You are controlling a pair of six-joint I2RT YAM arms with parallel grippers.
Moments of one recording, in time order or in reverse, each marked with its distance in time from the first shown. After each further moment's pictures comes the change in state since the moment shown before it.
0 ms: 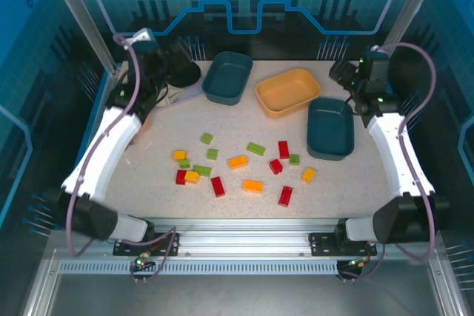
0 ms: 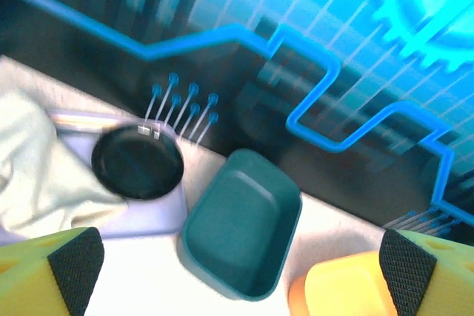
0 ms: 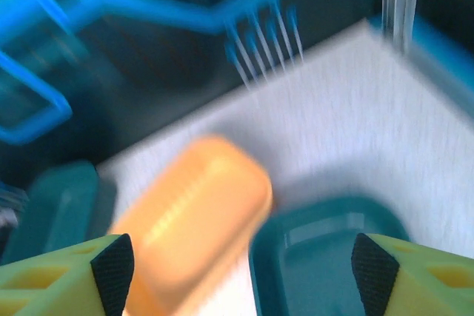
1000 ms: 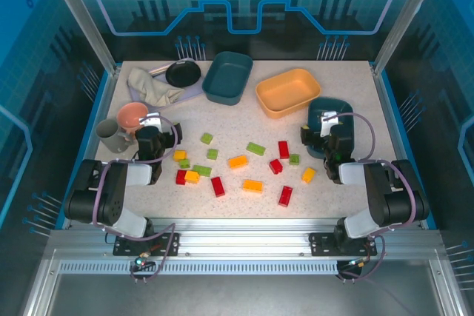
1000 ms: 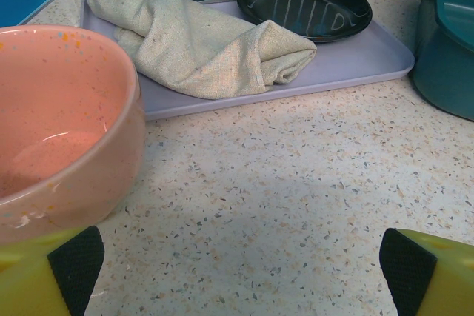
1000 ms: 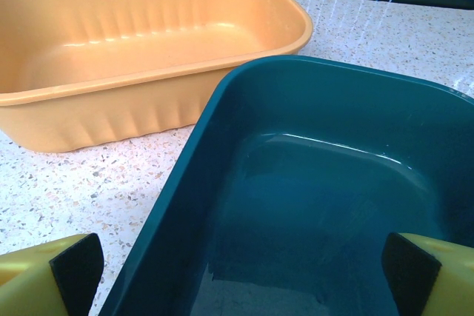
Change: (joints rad) left arm 0.183 0.020 -1.208 1.232 0.021 0.481; right arm 0.061 0.121 -0.955 1.263 -0.072 -0.575
